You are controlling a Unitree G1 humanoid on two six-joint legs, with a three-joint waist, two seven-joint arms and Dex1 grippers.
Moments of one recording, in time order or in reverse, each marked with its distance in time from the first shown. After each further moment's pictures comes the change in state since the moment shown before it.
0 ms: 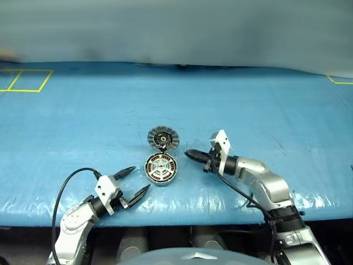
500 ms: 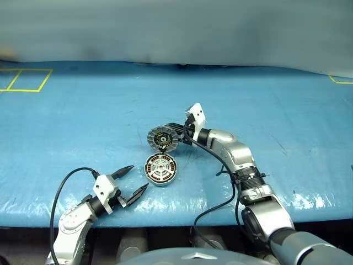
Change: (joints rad) left arm 0.000 0.000 0.013 0.000 0.002 -0.002 0.005; right arm -0.368 0.212 0.039 0.383 -0.042 -0.066 0.105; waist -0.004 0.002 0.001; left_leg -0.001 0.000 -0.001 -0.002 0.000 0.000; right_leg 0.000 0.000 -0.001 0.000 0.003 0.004
